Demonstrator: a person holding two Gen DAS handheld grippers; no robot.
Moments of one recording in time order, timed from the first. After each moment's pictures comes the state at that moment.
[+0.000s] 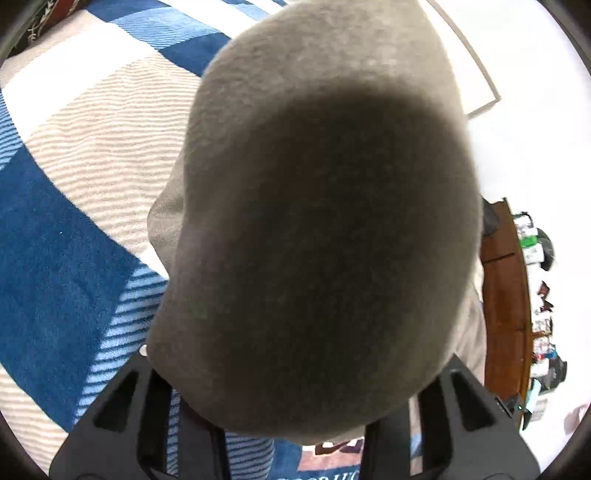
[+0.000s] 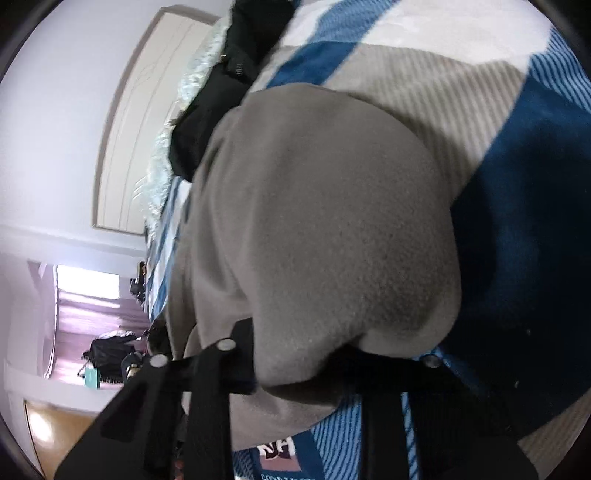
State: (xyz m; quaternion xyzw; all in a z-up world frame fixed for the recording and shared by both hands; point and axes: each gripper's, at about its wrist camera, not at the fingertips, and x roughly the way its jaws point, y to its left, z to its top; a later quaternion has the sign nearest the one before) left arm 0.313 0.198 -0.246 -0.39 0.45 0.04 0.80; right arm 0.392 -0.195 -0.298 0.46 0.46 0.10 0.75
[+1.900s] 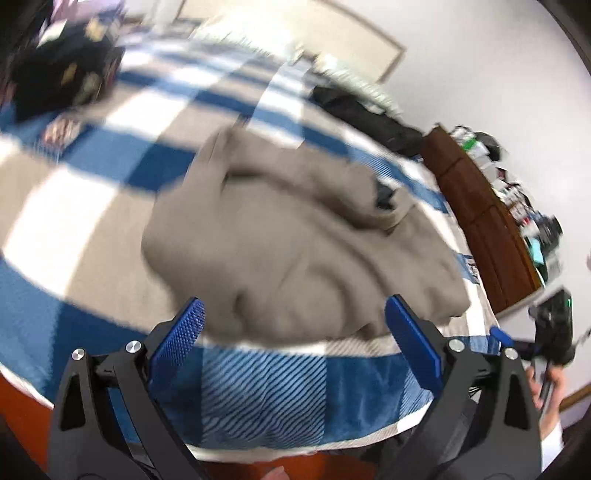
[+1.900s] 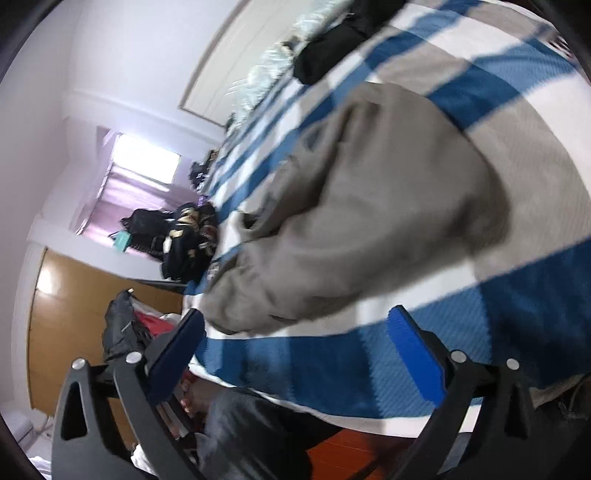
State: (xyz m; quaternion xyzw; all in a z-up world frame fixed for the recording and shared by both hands) left arm 0.026 0.173 -0.140 -0.22 0.41 -0.05 0.88; right arm 0.129 -0.202 -0.175 0.34 0.49 0.30 0.74
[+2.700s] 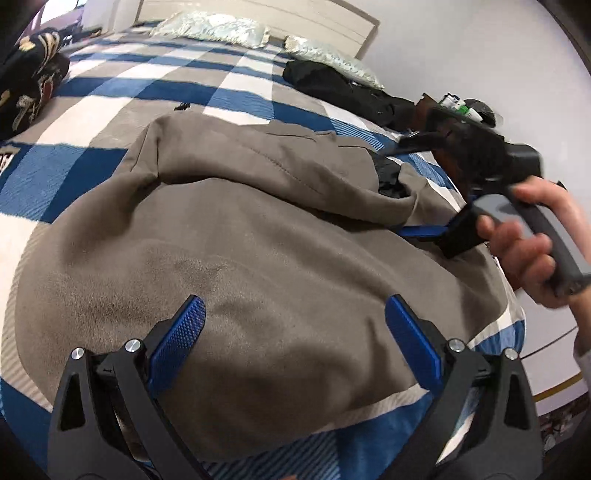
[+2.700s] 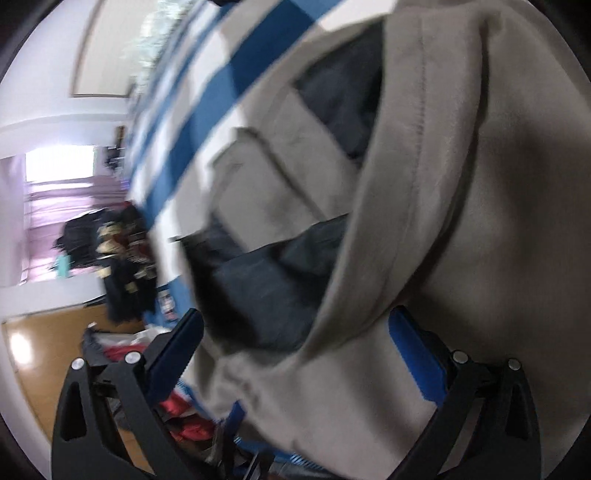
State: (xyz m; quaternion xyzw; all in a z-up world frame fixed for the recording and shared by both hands) left arm 0.103 0.148 -0.223 -0.18 0.43 -0.09 0.88; right arm 0.336 -0.021 -0.274 0.31 0.68 0.14 0.65
